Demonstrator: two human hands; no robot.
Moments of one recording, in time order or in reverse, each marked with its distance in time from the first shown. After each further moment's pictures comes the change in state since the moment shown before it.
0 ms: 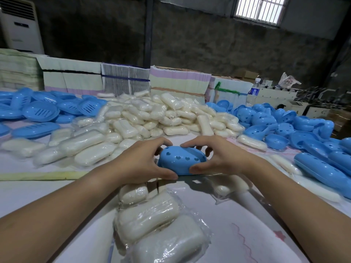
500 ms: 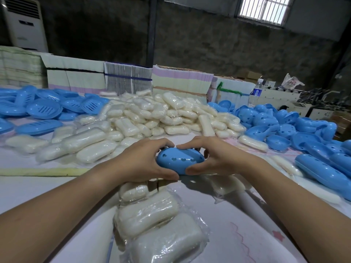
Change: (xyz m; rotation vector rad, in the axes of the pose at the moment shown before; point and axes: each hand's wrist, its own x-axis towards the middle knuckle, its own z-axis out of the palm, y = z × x) left_hand -0.001 0.006 -0.001 0.100 0.003 0.049; right_hand 0.006 -0.001 0.004 -0.083 -0.071 -0.012
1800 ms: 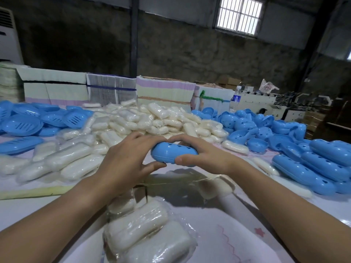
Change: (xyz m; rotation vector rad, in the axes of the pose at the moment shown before) left_hand -0.006 0.006 -0.006 0.212 0.374 0.255; right_hand -0.010 -0.013 -0.011 0.410 0.074 -0.039
